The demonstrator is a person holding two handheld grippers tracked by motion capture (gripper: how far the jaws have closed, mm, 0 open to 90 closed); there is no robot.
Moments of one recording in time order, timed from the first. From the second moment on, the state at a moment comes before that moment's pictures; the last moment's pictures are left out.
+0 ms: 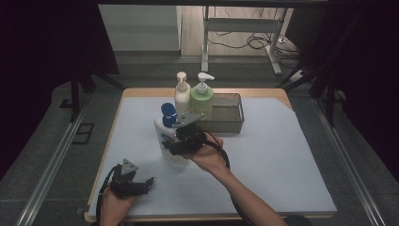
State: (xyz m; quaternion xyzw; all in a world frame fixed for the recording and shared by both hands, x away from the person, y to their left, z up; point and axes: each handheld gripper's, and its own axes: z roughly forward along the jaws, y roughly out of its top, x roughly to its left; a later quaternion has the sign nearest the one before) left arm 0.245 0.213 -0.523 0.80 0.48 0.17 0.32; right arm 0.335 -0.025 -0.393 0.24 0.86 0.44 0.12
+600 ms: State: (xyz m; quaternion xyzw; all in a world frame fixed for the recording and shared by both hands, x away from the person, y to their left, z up) left arm 0.245 0.213 -0.523 0.80 0.48 0.17 0.32; right arm 0.336 -0.069 -0.380 0.26 0.85 0.43 0.13
